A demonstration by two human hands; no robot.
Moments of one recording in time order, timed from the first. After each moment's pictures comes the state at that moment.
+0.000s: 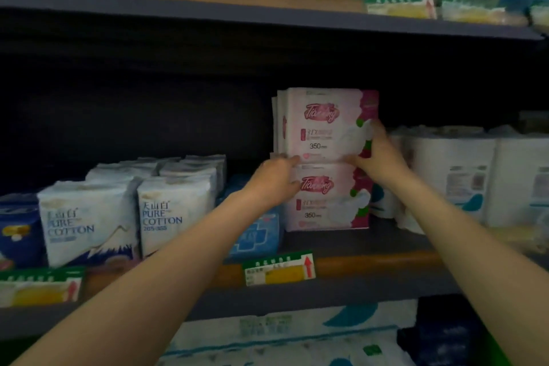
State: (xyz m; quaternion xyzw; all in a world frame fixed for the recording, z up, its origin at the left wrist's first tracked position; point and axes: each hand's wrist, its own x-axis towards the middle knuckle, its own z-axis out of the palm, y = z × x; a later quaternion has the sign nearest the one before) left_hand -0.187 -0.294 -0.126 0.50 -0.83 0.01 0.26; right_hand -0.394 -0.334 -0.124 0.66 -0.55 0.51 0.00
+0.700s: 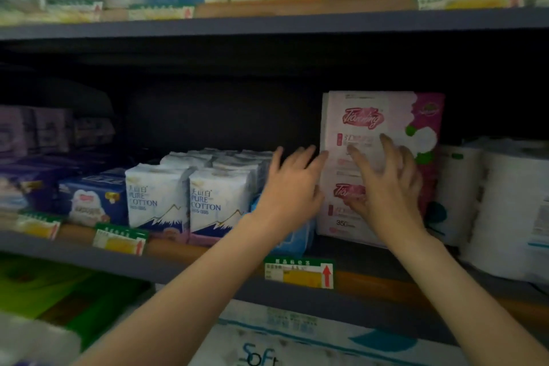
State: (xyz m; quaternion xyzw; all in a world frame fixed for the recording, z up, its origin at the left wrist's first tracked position) left_hand -0.178 -0.269 -0.144 0.55 -0.74 0.23 0.30; right_hand -0.338 -0.312 -0.162 0.72 -0.54 0.35 0.26
